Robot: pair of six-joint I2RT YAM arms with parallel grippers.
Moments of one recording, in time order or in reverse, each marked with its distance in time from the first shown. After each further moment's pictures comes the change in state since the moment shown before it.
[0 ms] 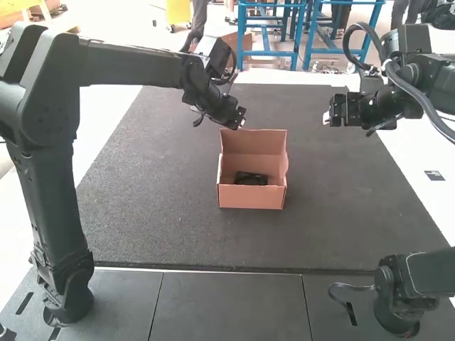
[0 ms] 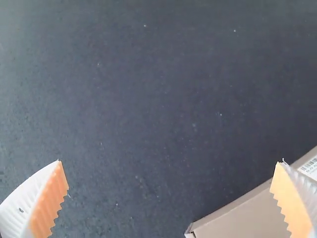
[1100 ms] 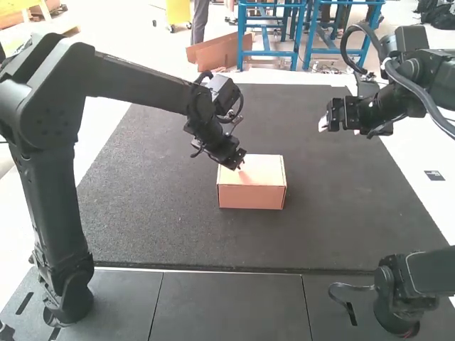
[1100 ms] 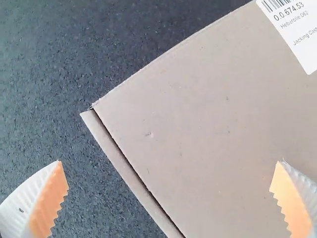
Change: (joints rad) left arm -0.074 0.000 -0.193 -0.062 0.057 -0.016; right arm 0.000 0.013 0.019 -0.104 -0.080 0.000
